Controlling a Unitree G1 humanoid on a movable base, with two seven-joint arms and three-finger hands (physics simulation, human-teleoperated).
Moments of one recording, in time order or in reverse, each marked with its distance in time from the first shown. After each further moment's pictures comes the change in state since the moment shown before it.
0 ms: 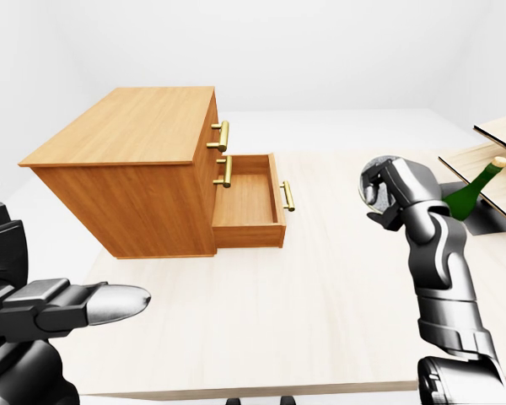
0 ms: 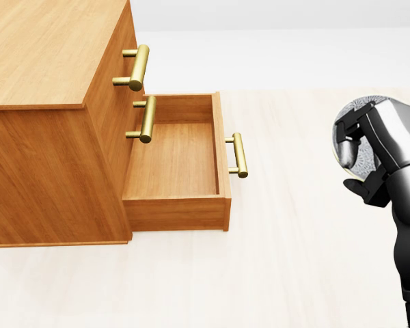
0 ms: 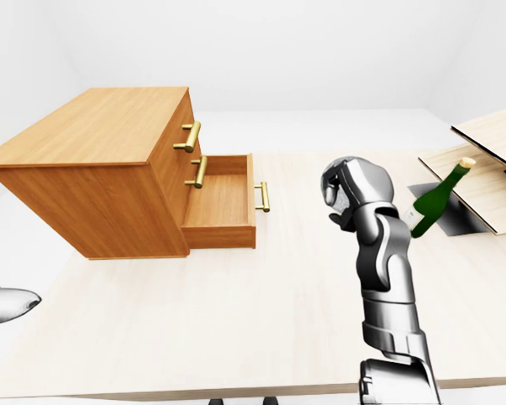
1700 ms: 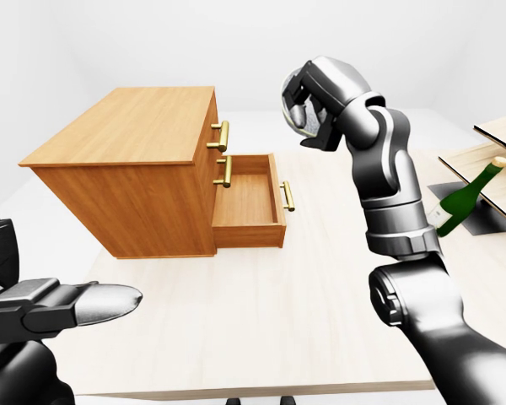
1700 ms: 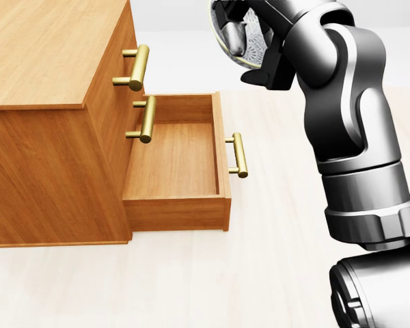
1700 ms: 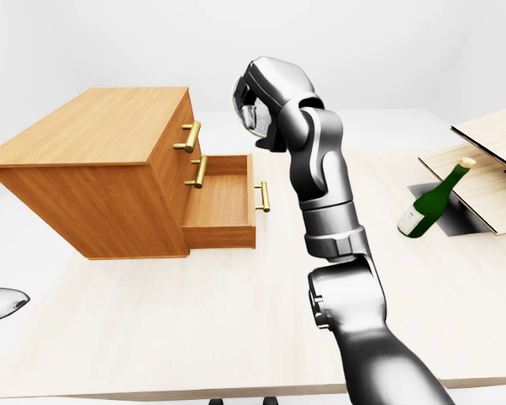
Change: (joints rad) left arm -0.007 0.016 0.024 0.005 -0.034 0.000 0.015; right arm -0.660 0.159 0.181 0.304 -0.007 0.000 0.179
